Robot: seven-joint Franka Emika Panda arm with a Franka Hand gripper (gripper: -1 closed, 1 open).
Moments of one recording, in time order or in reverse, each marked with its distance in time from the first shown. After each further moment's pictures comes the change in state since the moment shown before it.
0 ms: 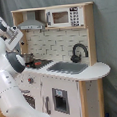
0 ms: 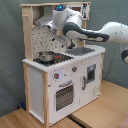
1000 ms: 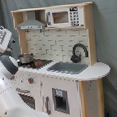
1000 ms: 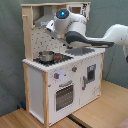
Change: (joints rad) arm 0.137 -0.019 0.002 -0.005 -0.270 -0.010 -0.114
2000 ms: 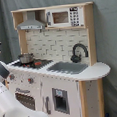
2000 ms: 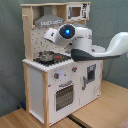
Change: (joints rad) arm 0.155 -0.070 0.017 -0.010 -0.259 0.011 -0.072
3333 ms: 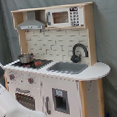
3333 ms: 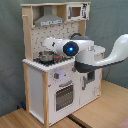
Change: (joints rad) arm 0.143 0.070 -0.003 -0.279 -0.249 0.125 0.055
